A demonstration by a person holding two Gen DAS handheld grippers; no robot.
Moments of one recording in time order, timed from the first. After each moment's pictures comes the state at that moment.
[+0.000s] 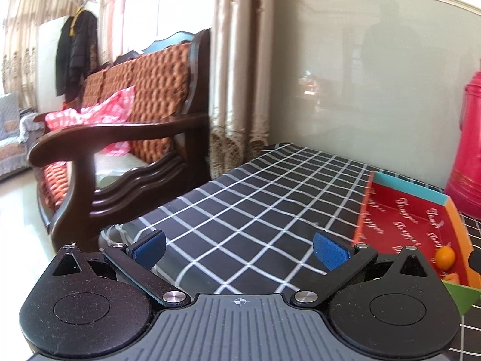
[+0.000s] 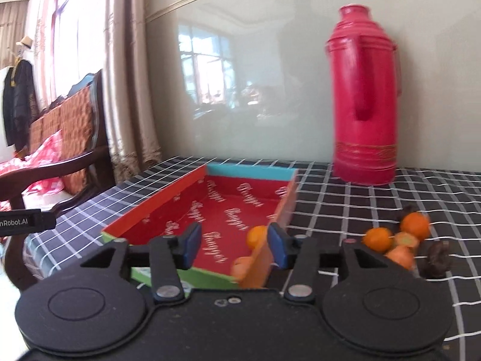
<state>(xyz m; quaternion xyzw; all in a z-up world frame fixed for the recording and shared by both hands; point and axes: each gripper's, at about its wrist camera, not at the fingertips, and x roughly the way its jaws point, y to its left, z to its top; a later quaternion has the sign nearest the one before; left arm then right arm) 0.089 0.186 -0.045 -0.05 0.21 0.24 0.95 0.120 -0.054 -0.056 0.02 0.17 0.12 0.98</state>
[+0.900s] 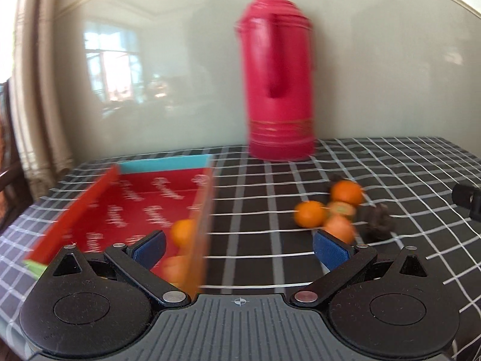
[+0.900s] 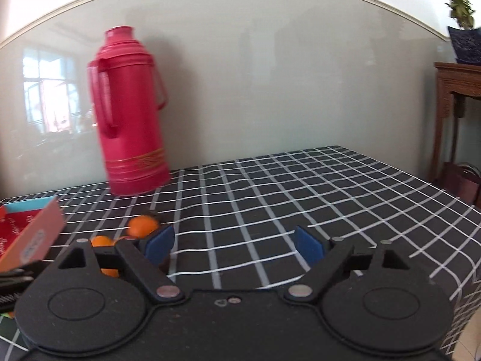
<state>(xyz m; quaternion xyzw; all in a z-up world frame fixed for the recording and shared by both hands) 0.143 -0.058 -0.064 0.07 0.22 -0.05 0.97 0.075 -0.240 -0.066 0.07 0.16 -0.20 0.96</state>
